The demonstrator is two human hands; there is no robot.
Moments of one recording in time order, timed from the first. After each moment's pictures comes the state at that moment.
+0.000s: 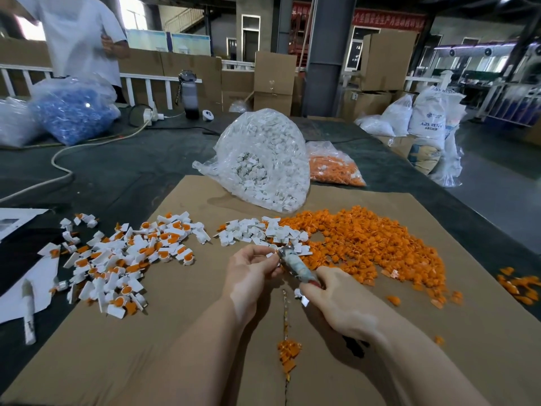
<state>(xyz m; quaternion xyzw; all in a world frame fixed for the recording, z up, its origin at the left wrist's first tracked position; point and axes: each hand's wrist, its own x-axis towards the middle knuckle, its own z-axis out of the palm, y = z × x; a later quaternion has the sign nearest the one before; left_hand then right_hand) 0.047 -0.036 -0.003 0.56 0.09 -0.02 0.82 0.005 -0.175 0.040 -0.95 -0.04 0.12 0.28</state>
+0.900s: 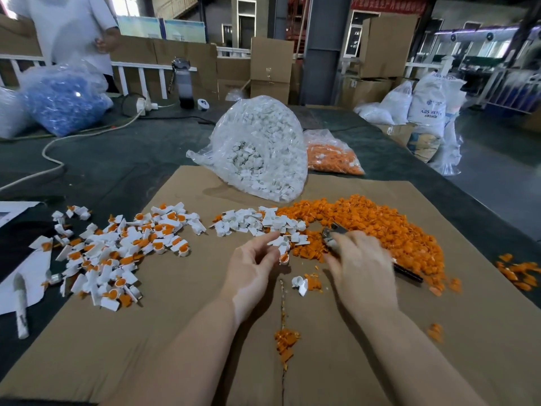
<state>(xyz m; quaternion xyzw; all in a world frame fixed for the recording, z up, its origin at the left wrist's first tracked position) 0.044 -0.033 -0.018 0.77 -0.05 0.08 0.64 0.025 -0.201 0.000 -0.97 -0.01 -0.23 0.07</state>
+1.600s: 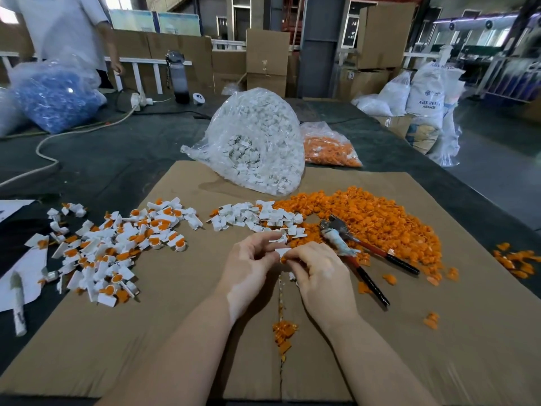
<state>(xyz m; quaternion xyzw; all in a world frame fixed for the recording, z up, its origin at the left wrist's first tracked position) 0.038 -0.032 -0.012 0.73 -0.06 0.00 0.68 0.015 -0.163 -0.018 -0.90 -0.15 -0.29 0.29</state>
